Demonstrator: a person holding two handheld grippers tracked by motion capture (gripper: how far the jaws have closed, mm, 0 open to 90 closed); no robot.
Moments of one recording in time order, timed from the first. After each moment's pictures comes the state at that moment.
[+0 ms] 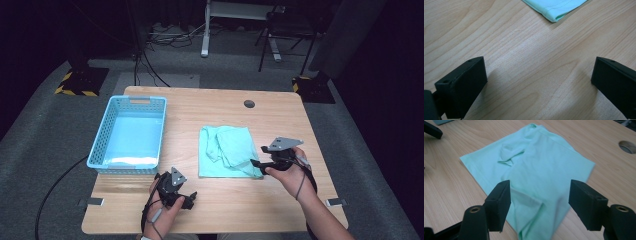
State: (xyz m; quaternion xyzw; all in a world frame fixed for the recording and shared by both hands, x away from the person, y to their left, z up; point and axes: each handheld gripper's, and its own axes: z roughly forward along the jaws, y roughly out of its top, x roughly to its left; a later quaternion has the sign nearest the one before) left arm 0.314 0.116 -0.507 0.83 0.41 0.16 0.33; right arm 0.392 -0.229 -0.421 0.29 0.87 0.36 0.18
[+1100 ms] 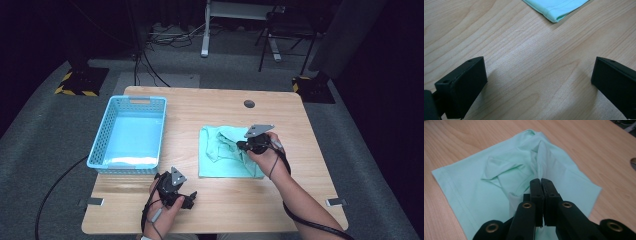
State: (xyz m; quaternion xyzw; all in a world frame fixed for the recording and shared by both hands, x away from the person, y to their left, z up) left arm 0.314 0.116 -0.507 0.83 0.41 0.16 0.33; right arm 0.446 -0.187 -0.432 0.26 0.89 0.34 0.18
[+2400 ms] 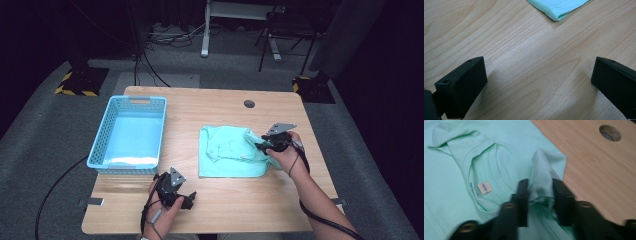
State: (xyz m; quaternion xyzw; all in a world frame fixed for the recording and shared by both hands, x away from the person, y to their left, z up) left arm 0.312 0.117 -0.508 0.83 0.42 0.16 0.33; right arm 0.469 -0.253 -0.454 0.30 0.88 0.32 0.19
